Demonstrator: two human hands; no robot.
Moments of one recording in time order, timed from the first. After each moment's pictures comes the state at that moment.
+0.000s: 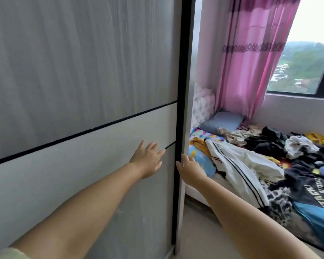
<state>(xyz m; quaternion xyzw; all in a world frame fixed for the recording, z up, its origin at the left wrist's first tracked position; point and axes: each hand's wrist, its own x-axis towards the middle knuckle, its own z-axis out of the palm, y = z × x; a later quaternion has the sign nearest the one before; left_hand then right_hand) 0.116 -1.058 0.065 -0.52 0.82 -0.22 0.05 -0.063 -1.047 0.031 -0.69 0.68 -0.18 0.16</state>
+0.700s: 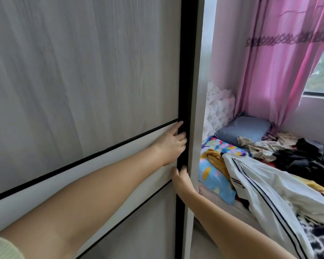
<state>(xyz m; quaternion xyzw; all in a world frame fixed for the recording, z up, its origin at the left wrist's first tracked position) 0.020 -1.276 0.133 -0.37 0.76 -0.48 0.24 -0.056 -1.288 0.003 -0.55 0.64 -0.37 0.39</state>
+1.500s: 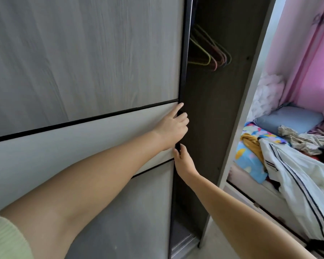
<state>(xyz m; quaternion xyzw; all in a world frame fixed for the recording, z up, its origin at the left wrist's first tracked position) 0.142 -1.092 0.116 -0.47 0.74 -0.44 0.20 0.055 -1.124 -0.015 -0.67 0.50 -0.35 0.42</state>
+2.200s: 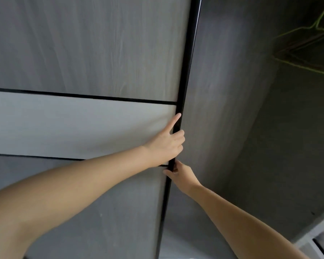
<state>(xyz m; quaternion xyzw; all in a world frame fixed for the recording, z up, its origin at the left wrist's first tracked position) 0.301 -0.869 0.076 -0.54 0.62 -0.48 0.30 0.211 -0.968 -0.033 -0.88 0.26 -0.09 0.38</state>
